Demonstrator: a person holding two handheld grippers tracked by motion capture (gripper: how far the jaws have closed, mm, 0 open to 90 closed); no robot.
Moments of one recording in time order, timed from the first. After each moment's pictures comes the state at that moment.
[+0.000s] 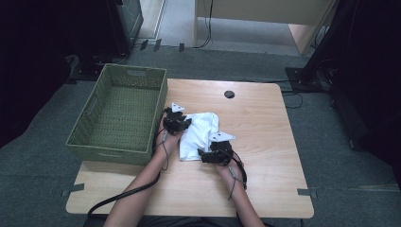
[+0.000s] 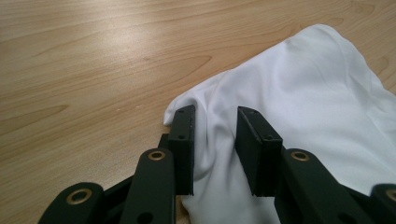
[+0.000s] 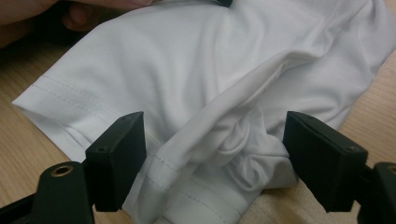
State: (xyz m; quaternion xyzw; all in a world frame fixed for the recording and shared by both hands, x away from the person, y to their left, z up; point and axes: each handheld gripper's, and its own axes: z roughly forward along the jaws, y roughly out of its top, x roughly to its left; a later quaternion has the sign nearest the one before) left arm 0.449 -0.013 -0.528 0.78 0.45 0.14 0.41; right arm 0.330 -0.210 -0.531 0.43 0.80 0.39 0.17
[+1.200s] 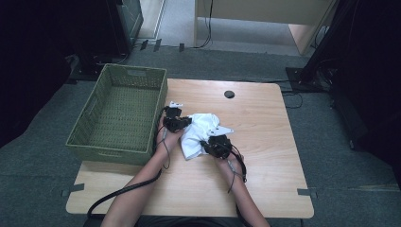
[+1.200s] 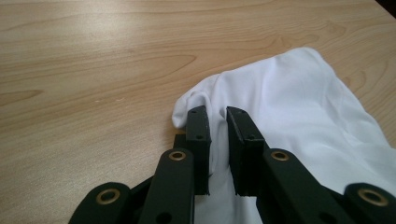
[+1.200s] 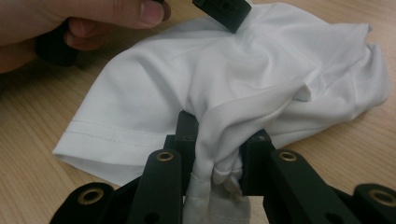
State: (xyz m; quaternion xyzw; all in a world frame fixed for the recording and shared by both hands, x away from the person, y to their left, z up) left arm 0.454 -0.012 -0.516 0.77 0.48 0.07 0.42; right arm 0.342 -0.206 -0.511 0.41 0.81 0.39 0.17
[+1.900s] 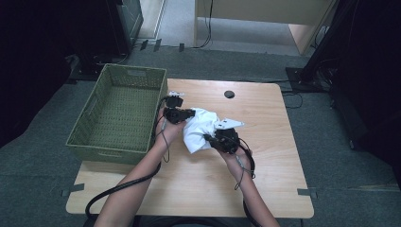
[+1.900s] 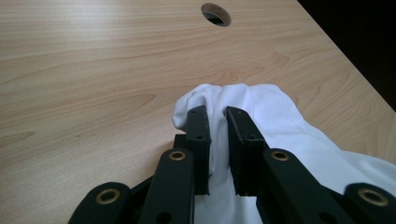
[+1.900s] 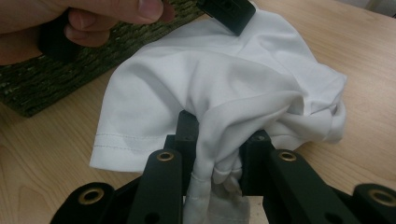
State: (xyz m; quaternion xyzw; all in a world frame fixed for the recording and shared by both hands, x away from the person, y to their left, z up) left arm 0.451 -0.018 -0.455 0.76 0.48 0.04 0.43; right arm 0.335 -0.222 -0.460 0.40 0.80 0.42 0.16
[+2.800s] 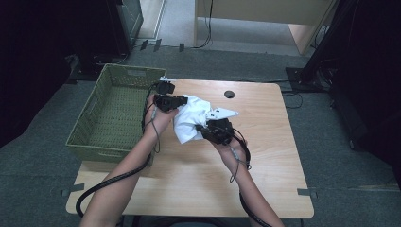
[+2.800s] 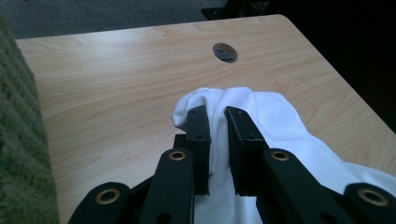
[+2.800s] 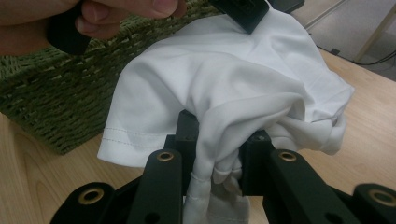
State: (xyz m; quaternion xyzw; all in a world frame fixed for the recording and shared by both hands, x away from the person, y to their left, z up) left arm 0.453 0.007 -0.392 0.76 0.48 0.08 0.43; right arm 0.341 -0.196 -0.412 0.37 0.80 0.44 0.18
